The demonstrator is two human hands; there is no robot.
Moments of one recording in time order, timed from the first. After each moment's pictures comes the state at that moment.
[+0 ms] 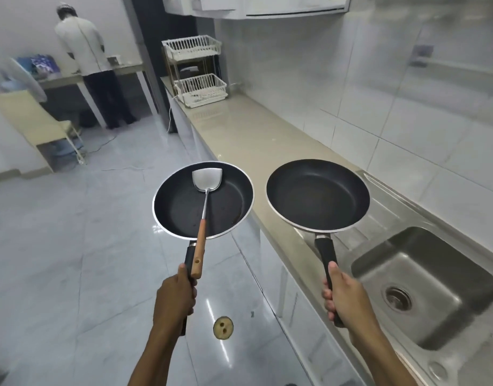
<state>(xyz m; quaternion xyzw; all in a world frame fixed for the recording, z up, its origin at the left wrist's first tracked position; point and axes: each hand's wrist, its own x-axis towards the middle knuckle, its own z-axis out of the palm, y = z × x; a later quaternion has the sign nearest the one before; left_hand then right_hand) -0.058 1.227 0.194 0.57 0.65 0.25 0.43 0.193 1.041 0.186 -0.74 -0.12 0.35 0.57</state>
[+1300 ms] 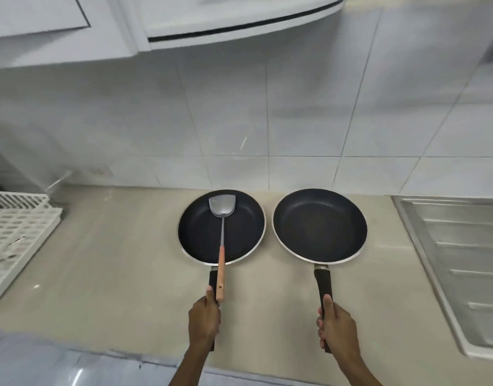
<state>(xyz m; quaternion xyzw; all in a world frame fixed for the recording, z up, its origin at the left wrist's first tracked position) 0.437 2.118 0.060 0.86 0.30 -0.04 0.41 0.404 1.837 0.062 -0.73 0.30 0.06 0.61</state>
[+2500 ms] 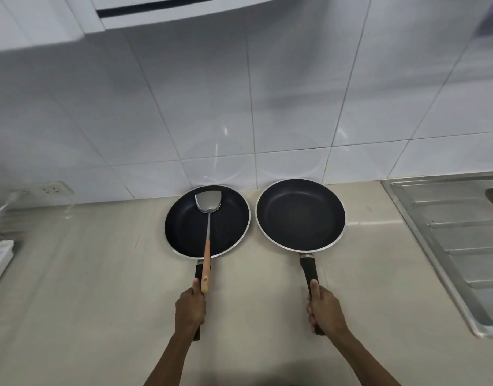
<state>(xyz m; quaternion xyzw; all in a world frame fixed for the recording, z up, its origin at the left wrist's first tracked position) 0.538 2.178 0.031 0.87 0.26 -0.11 0.41 0.475 1.877 0.029 -0.77 0.31 0.07 0.56</state>
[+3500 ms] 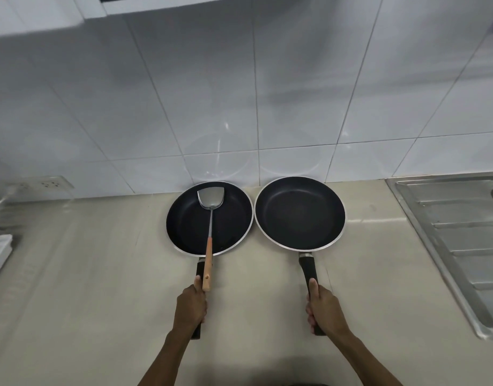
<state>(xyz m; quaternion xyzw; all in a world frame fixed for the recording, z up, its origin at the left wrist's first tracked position) 0.540 2.185 0.032 0.87 0.23 -0.14 0.42 0.480 1.882 0.022 -0.79 0.30 0.09 0.53</state>
